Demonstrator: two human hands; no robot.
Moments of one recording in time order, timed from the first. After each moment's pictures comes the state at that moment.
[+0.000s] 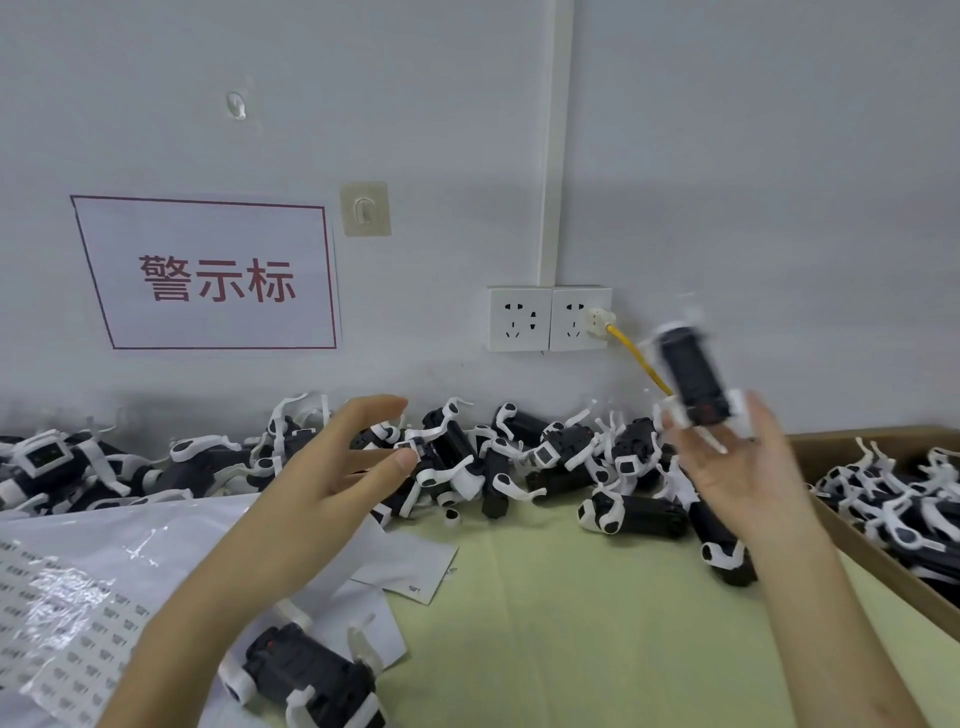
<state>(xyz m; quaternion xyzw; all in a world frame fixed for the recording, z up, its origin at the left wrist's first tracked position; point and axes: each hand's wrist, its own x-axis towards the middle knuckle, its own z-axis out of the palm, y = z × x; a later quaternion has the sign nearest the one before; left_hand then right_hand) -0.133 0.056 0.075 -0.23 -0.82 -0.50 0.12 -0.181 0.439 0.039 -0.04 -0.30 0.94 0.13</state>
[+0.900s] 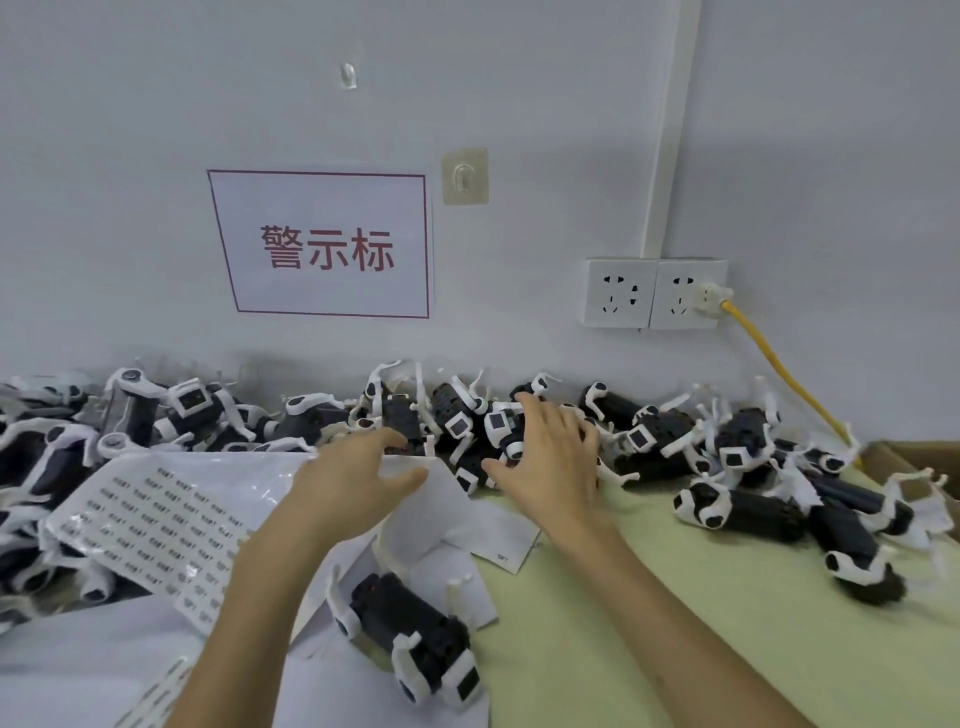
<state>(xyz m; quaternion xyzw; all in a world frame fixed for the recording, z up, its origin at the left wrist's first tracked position) -0.158 0.004 0.054 0.02 -0.97 -0.23 0.03 -0.237 0.204 -0.009 0.07 -0.95 0.18 0.25</state>
